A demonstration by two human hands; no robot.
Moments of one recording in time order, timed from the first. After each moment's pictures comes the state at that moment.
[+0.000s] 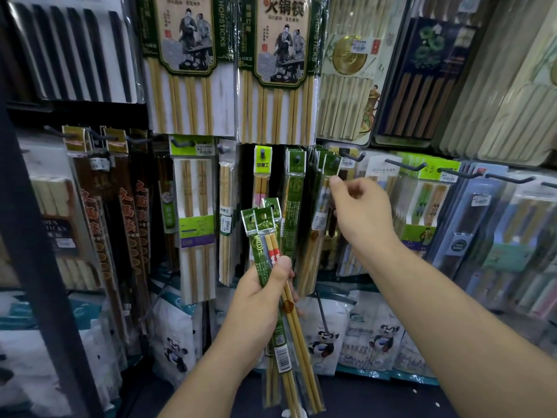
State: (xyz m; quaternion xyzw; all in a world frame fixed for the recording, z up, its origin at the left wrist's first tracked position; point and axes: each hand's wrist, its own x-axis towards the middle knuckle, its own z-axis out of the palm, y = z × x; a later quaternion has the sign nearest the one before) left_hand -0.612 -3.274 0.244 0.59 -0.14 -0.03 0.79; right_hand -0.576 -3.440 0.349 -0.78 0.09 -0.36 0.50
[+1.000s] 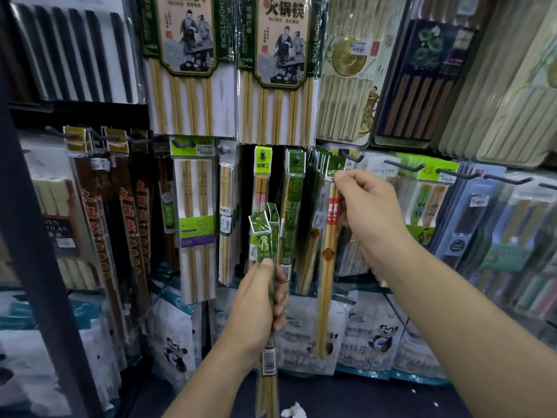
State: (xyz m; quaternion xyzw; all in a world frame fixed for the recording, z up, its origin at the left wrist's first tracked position) left_hand -0.608 -3.273 0.241 0.55 -0.13 -0.08 0.82; right_hand -0.607 -3.429 0.369 -0.72 0.00 -0.29 0.63
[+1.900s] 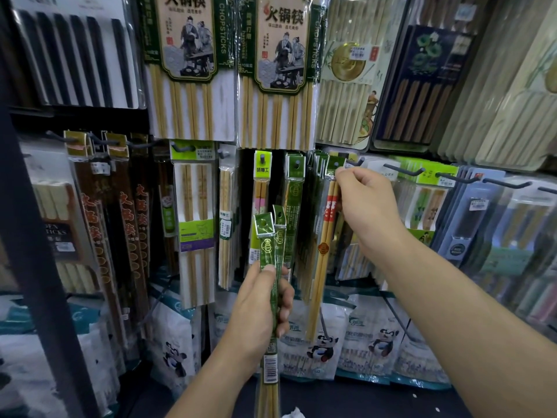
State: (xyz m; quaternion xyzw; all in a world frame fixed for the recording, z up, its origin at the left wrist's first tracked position) left_hand -0.611 -3.274 0.243 0.57 -0.13 -0.07 0.81; right_hand -0.592 -3.431 0.378 -0.75 0.02 -0.31 0.59
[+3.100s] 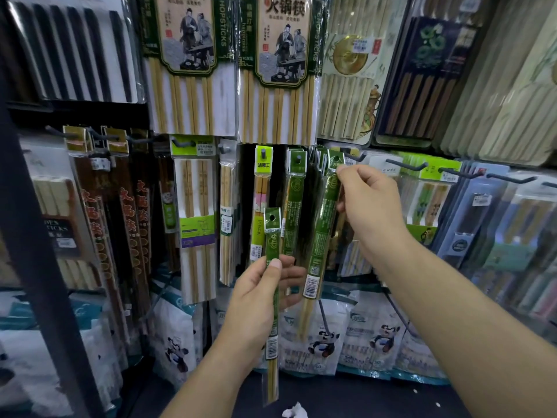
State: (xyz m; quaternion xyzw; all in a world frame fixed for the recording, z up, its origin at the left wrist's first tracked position) left_hand -0.604 -3.277 0.241 0.55 -0.12 -0.04 0.83; right_hand -0.590 -3.434 0.365 -0.73 0.00 -0.37 0.58
